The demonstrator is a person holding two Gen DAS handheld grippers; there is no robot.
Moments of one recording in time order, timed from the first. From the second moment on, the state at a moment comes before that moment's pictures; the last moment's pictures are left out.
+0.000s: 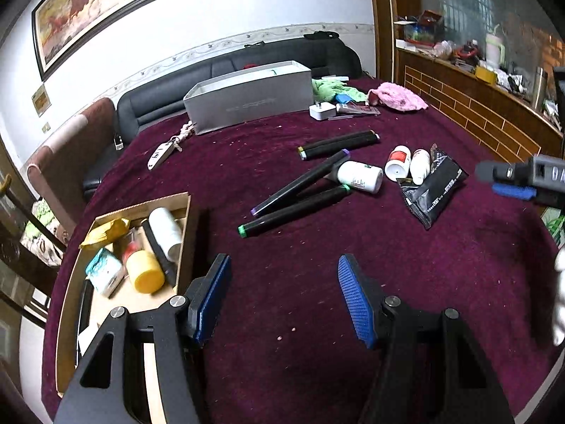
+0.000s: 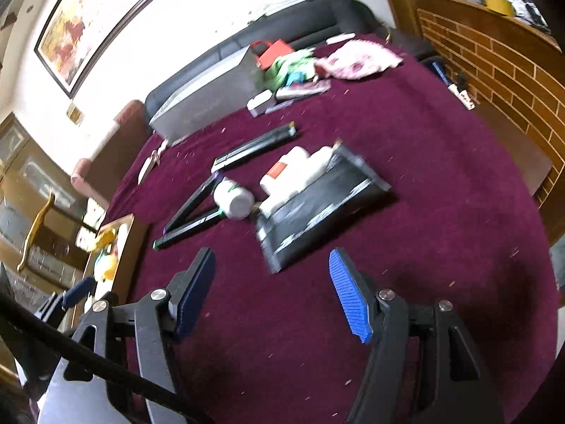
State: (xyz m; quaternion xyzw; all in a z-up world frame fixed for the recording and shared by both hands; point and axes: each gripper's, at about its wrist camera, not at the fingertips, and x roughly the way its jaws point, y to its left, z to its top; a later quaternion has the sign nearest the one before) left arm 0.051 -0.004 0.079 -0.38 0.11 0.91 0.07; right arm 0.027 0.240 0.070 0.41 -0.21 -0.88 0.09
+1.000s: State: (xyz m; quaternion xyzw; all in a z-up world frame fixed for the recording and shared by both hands) left arm -0.080 -0.015 0.038 -0.45 0.06 0.89 0.05; right arm -0.046 0.312 0.049 0.35 -0.28 -0.89 0.01
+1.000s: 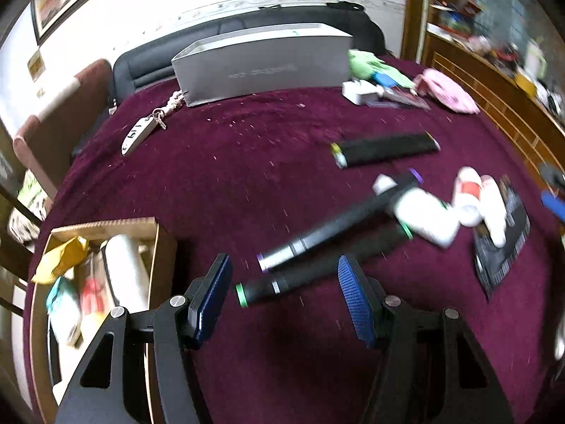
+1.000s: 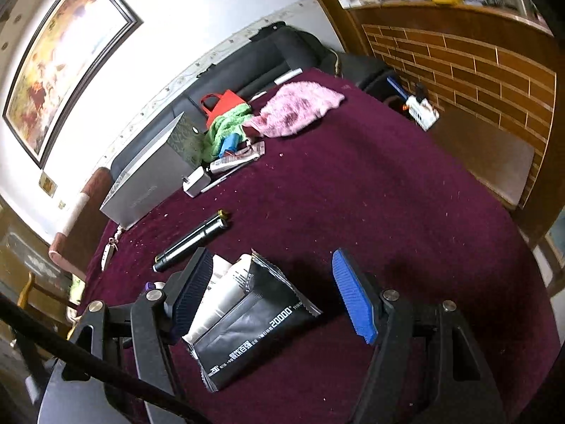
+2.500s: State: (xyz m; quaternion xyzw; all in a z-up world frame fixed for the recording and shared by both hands) left arm -0.062 0.014 0.027 -0.45 0.08 0.87 0.20; right arm -0.048 0.278 0.041 0.38 -0.22 -0.90 0.02
